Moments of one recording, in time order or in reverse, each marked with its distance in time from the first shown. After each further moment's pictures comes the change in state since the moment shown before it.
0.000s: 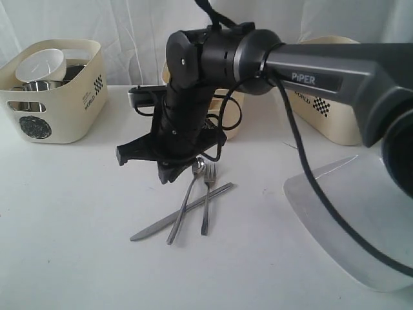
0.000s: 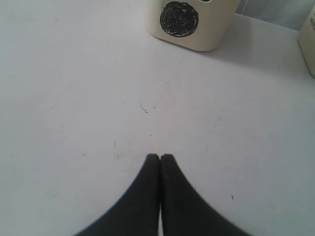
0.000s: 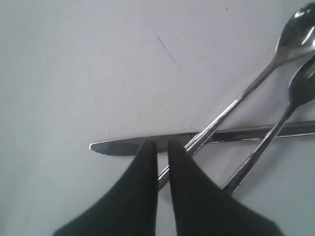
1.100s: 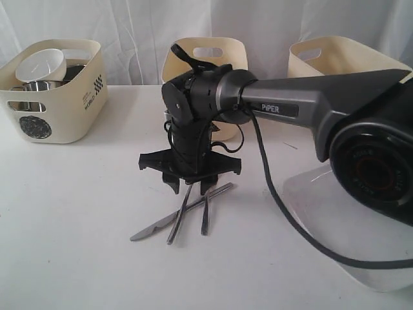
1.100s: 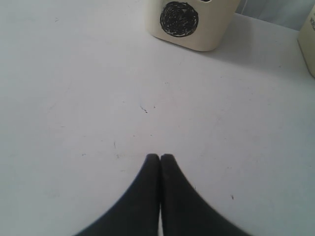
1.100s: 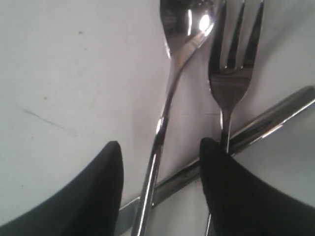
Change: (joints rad) left arm 0.000 0.000 0.000 0.000 0.000 0.000; right arm 0.000 0.133 0.000 -0.240 -0.051 0.574
